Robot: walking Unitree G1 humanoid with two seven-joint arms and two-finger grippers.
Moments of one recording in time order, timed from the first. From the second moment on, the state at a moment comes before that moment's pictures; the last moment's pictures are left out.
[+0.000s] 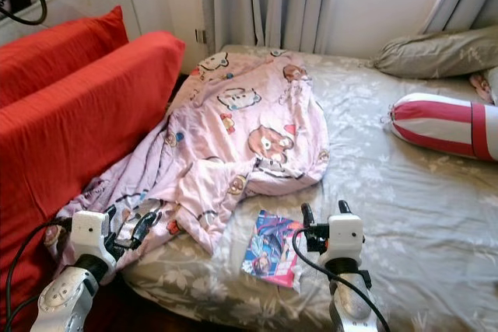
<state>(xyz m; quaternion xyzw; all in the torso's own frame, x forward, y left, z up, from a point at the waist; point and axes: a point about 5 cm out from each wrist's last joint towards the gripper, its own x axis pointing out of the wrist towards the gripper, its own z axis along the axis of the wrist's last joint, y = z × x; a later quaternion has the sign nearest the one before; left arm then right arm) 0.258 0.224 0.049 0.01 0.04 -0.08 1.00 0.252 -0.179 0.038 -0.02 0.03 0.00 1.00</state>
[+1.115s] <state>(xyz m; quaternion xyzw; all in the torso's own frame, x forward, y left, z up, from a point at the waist) 0.258 0.224 0.048 0.01 0.04 -0.08 1.00 0.252 -0.178 0.034 -0.02 0.04 0.00 1.00</state>
